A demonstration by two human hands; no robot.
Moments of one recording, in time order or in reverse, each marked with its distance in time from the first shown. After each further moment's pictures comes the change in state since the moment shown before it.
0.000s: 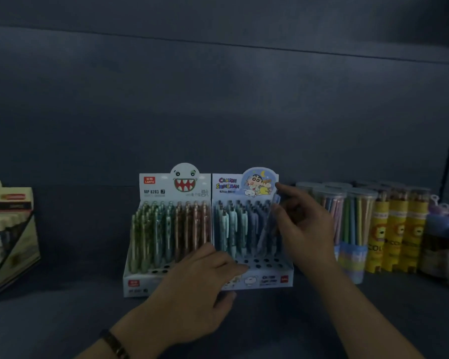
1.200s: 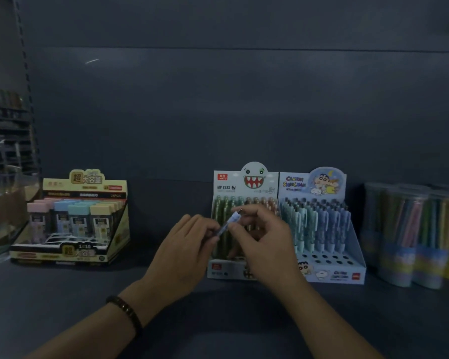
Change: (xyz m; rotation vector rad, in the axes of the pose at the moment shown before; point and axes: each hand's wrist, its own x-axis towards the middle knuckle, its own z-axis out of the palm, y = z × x) left_hand -0.094 -0.104 -0.046 0.035 0.535 -0.107; right_hand -0.070 -0.113 0.147 0.370 -0.323 0.195
